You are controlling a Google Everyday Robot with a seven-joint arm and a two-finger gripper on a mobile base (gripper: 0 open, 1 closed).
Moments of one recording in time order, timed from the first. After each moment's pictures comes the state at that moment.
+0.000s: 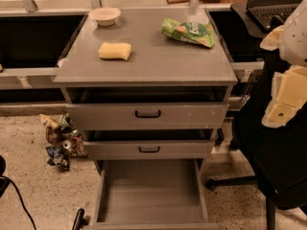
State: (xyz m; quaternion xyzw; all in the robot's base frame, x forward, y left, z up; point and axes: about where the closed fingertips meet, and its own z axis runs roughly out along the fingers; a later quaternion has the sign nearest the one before) arm 0.438 -0.215 0.981 -0.60 0.78 -0.04 0.17
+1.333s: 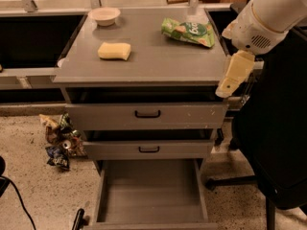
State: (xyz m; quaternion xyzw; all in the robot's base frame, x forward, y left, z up) arm 0.551 -0.173 0.948 -0.61 0.76 -0.01 0.24
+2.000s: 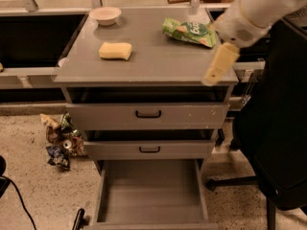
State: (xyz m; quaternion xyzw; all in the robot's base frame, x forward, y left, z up) arm 0.593 -0.154 0.947 -0.60 0.75 0.00 0.27
